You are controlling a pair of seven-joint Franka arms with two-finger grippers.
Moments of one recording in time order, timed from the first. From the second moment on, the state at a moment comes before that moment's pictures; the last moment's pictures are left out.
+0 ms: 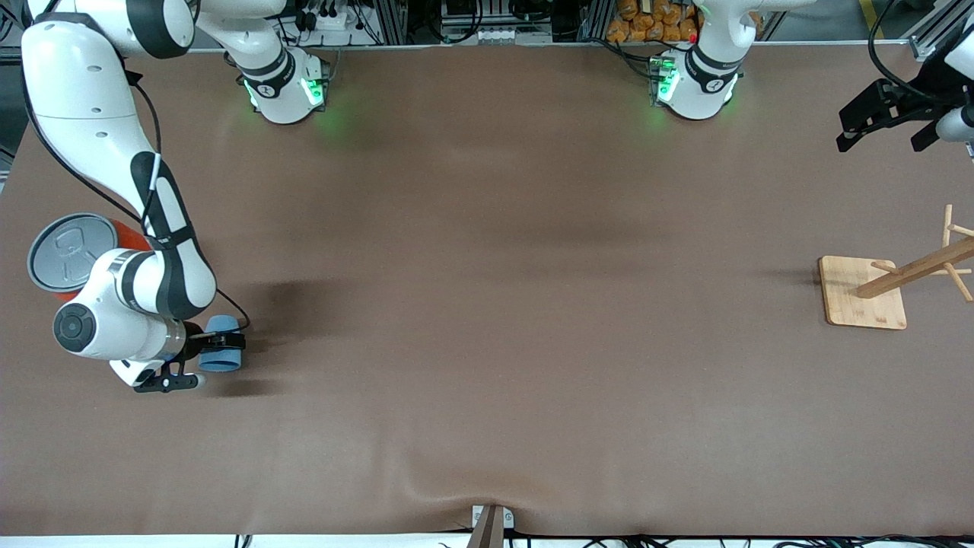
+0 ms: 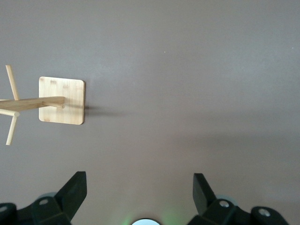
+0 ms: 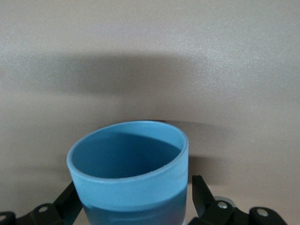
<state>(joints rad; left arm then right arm) -0.02 -0.17 -0.05 -1.63 0.00 1.49 -0.06 -0.01 0.72 -0.10 -1.64 0.15 2.23 -0.27</state>
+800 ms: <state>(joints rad) -0.02 -0.17 -0.05 -1.64 0.00 1.49 -0.06 -0.01 0.72 -0.09 -1.62 0.15 2.16 -0.35</state>
